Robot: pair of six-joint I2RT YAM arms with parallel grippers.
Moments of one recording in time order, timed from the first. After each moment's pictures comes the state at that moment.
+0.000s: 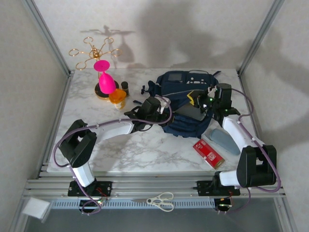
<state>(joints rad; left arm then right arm) -0.77 1.75 1.16 -0.03 0.12 -0.36 0.13 1.36 0.93 -0.02 -0.66 1.25</state>
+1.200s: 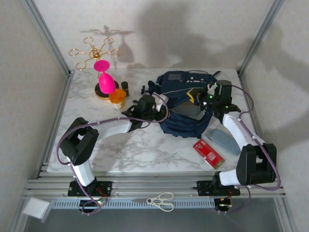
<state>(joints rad) -0.70 1.77 1.11 0.13 0.25 -0.32 0.13 1.39 0.99 -0.09 -0.67 1.20</state>
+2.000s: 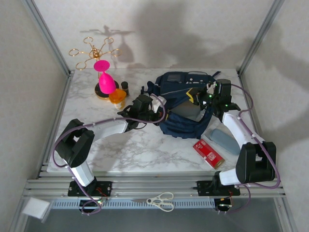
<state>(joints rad) -0.66 1.72 1.06 0.09 0.36 -0.29 0.13 1.41 1.02 -0.11 -0.68 1.19</state>
